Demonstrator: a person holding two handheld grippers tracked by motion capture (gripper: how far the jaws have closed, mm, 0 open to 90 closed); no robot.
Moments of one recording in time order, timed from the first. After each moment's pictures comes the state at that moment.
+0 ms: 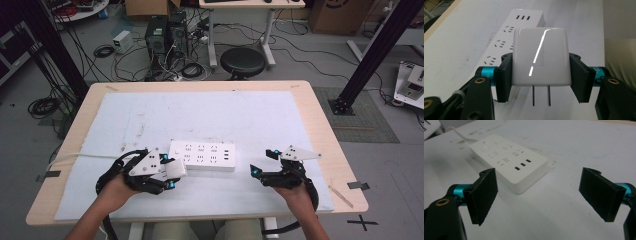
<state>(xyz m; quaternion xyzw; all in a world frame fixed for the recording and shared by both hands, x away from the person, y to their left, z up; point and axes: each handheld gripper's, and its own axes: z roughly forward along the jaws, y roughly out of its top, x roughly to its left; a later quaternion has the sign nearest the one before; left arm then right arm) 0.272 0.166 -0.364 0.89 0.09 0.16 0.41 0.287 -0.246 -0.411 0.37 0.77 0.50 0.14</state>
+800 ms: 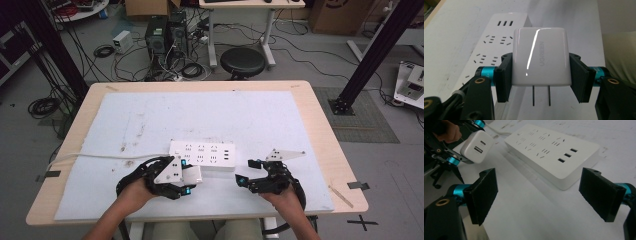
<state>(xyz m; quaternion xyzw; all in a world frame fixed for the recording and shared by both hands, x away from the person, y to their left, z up) 0.272 0.122 -0.385 0.91 0.04 0.17 0.39 0.283 -0.212 -0.416 0.36 0.78 0.50 0.01</state>
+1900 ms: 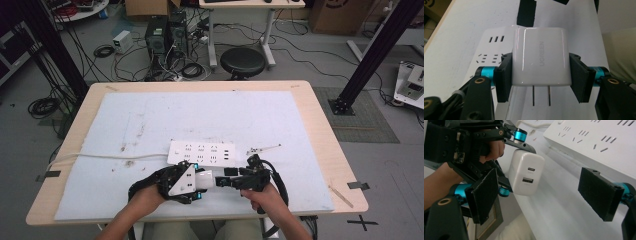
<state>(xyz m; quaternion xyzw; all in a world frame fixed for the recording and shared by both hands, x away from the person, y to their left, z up) 0.263 0.095 -0.395 0.90 -0.01 0.20 0.39 0.297 -0.169 -0.419 0.38 0.75 0.51 -0.18</state>
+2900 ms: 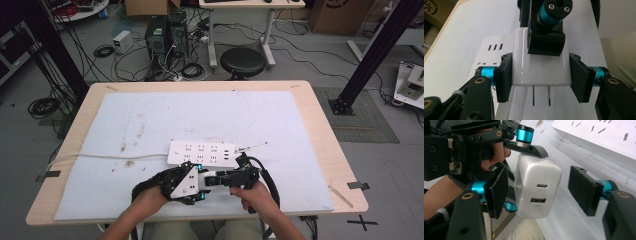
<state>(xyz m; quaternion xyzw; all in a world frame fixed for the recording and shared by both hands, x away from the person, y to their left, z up) 0.261 0.089 -0.396 0.89 -0.02 0.21 0.40 0.305 -0.143 -0.424 0.38 0.75 0.48 -0.24</state>
